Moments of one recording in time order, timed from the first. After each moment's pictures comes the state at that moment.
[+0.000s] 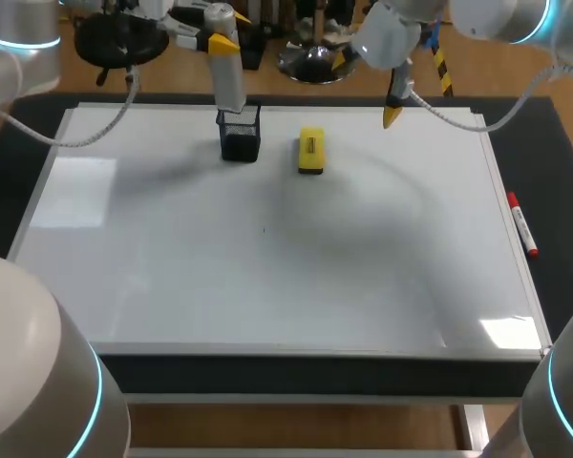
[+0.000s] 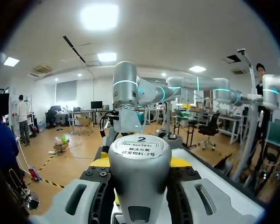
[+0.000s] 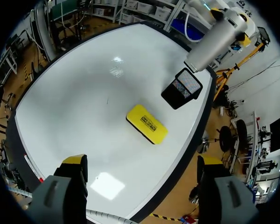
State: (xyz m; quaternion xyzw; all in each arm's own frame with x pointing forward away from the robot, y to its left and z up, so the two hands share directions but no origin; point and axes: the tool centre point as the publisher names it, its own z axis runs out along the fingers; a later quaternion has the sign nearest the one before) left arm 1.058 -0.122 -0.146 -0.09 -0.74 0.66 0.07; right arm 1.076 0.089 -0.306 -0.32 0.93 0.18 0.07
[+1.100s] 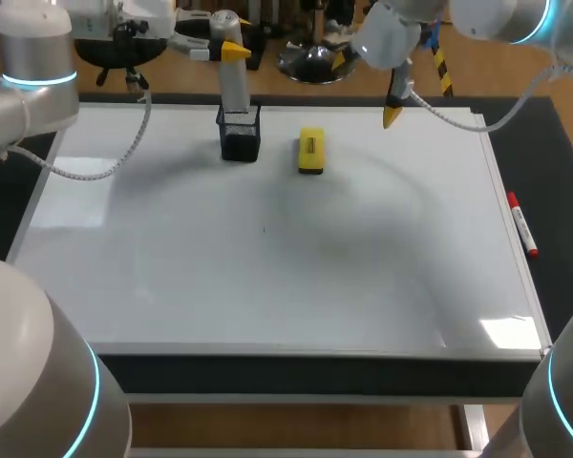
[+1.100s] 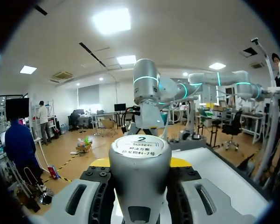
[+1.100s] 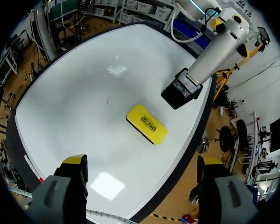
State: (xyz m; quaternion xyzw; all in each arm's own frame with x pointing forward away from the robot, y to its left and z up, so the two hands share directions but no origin) left arm 1.079 -0.128 -0.166 -0.02 -0.74 0.67 -0.03; right arm 1.076 0.089 -0.306 -0.32 0.93 0.18 0.07
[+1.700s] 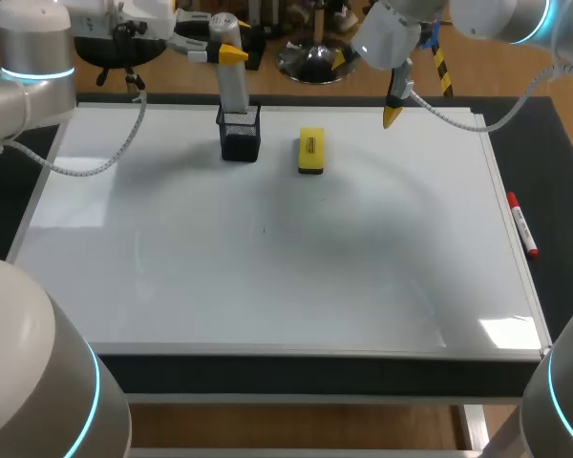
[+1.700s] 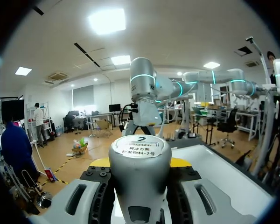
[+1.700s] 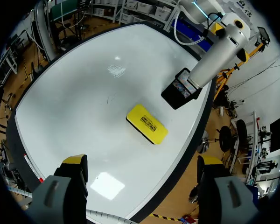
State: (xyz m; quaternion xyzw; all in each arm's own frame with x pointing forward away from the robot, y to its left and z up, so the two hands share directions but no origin) left arm 1.086 -0.125 -0.175 -0.05 -0.74 0.67 -0.01; right arm 1.076 0.089 -0.306 -0.32 0.93 0.18 0.07
